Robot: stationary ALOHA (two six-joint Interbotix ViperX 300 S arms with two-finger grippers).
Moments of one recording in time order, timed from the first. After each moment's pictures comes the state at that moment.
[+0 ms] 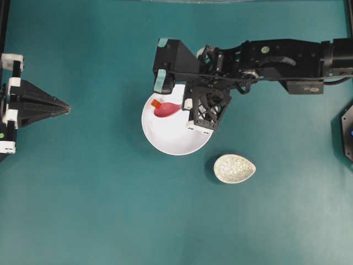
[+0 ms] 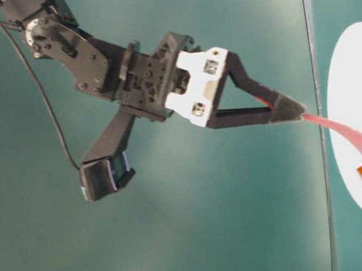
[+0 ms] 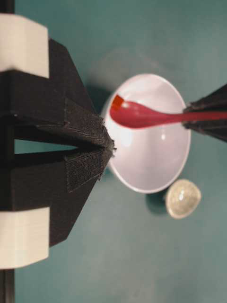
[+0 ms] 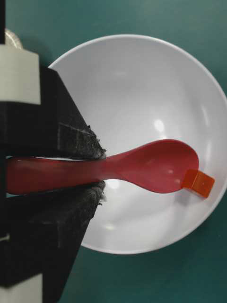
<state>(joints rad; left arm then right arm) 0.01 -0.98 1.15 0.01 0.12 -0.02 -0.15 0.08 0.27 0.12 0.71 0.00</state>
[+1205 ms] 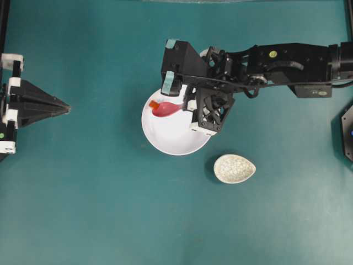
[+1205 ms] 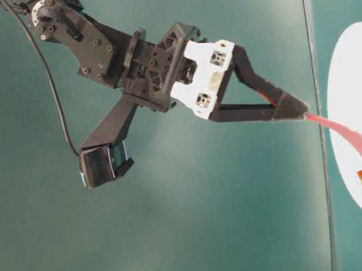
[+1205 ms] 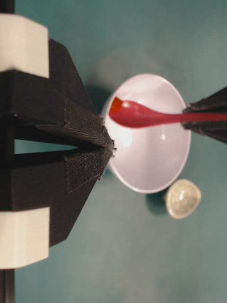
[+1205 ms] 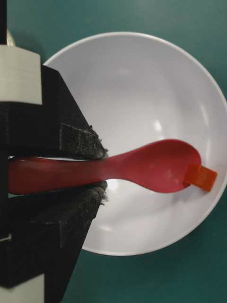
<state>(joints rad) 0.01 -0.98 1.15 0.01 0.12 -0.02 -0.14 0.06 0.35 0.11 0.60 0.00</state>
